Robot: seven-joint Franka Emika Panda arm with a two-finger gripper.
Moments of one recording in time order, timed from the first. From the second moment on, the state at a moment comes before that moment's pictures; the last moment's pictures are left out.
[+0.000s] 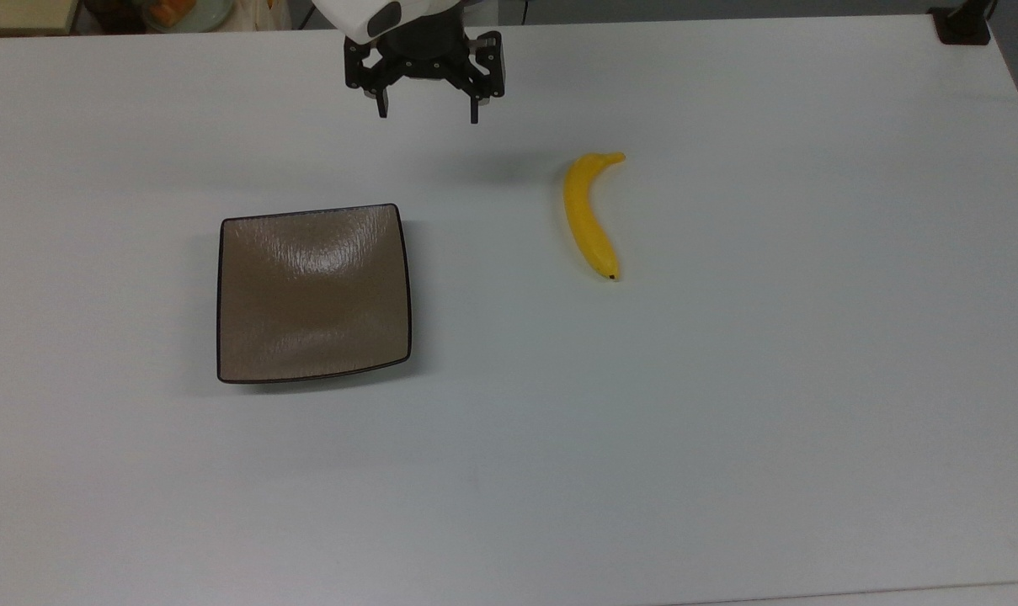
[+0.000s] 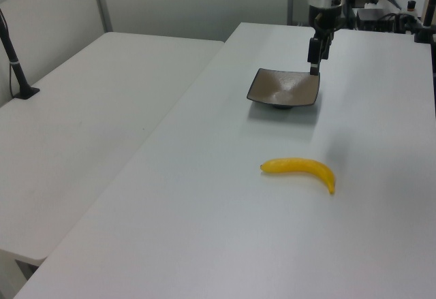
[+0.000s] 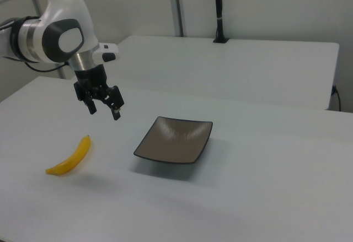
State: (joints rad) arm 0.03 0.01 0.10 -1.87 -0.04 1.91 0.10
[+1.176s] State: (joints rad) arm 0.03 0.01 0.10 -1.89 -0.04 1.91 0.10
